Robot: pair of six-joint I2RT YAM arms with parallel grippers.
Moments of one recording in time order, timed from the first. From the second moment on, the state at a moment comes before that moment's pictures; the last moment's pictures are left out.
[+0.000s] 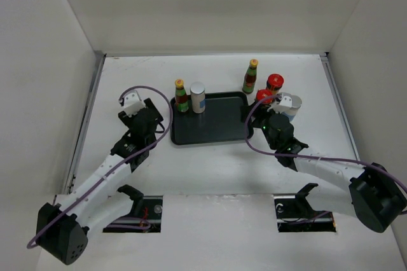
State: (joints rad) left arm -0.48 0.87 0.58 -0.13 -0.79 -0.55; right arm 0.63 1.15 0.46 0.55 0.42 0.56
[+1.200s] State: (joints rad) left arm -0.67 1.46 0.75 0.28 -0.68 -0.50; right arm 0.63 1.15 0.46 0.55 0.42 0.56
